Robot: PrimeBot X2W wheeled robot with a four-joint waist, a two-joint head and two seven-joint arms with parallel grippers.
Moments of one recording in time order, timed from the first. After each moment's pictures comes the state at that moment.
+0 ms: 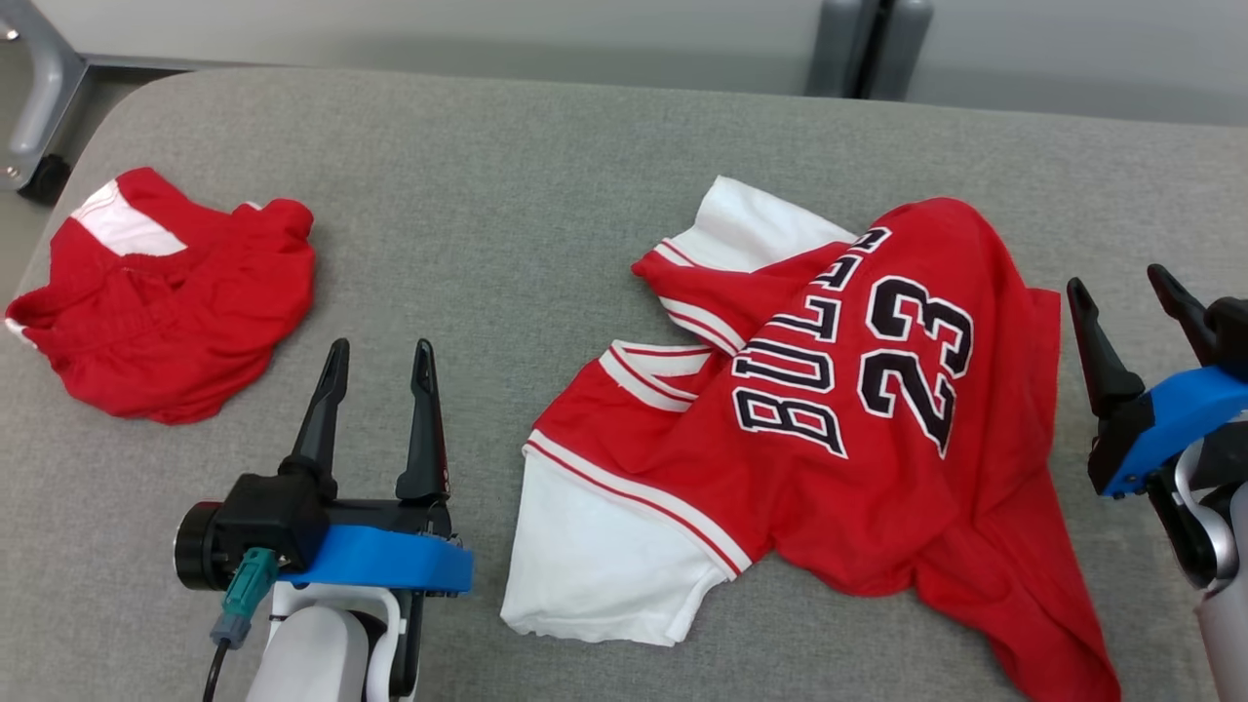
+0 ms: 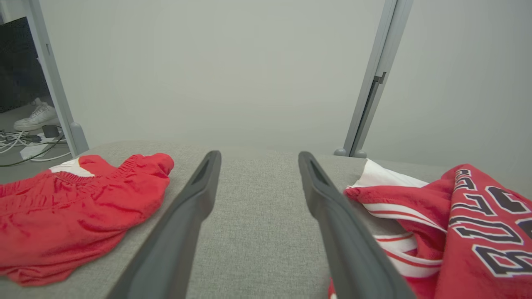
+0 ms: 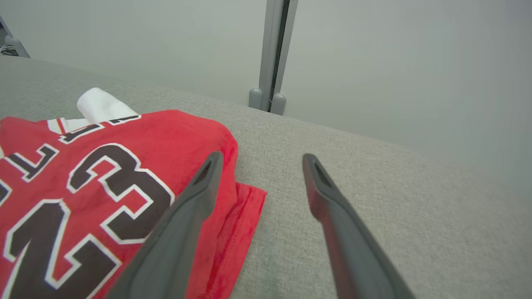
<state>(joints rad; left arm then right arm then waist) -0.19 0.05 -0.15 0.20 -0.21 -0.03 -0.26 -0.40 -0.33 -0.02 0.32 0.17 0.13 0.06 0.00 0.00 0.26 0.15</state>
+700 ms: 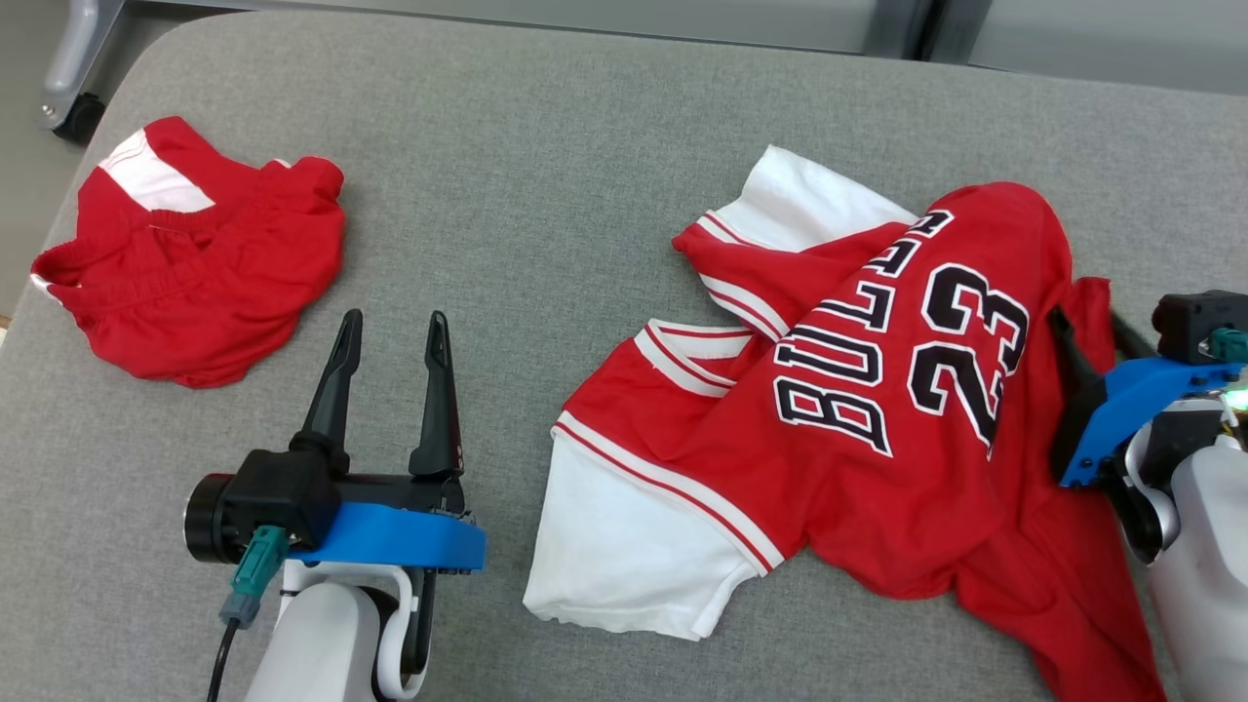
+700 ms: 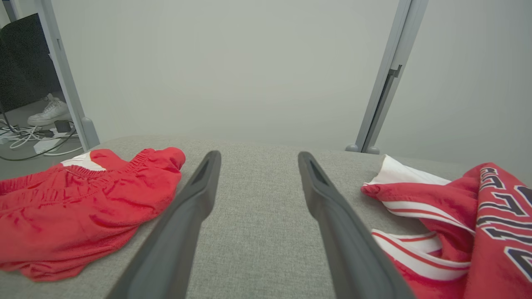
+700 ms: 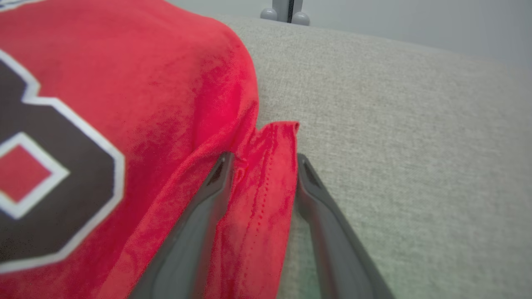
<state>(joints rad) -0.23 0.05 -0.18 0.19 -0.22 -0.02 -0.26 -0.60 -0.30 0.04 0.79 0.20 0.13 -0.02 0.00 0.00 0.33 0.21</state>
